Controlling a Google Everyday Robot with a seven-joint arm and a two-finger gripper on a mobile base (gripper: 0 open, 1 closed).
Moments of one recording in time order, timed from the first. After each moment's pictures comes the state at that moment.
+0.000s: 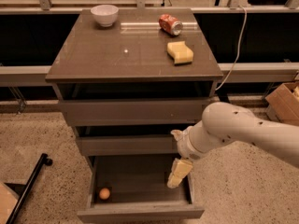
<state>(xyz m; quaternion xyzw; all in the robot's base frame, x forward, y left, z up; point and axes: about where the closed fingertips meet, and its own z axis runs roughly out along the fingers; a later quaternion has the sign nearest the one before) 0.486 -0.087 0.628 -0.63 0.73 0.13 0.21</state>
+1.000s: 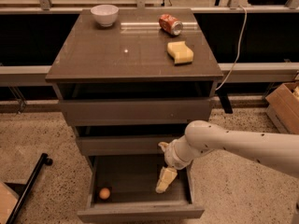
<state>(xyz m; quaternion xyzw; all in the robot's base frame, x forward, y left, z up) 0.514 -0.049 0.512 -0.64 0.72 0.18 0.21</state>
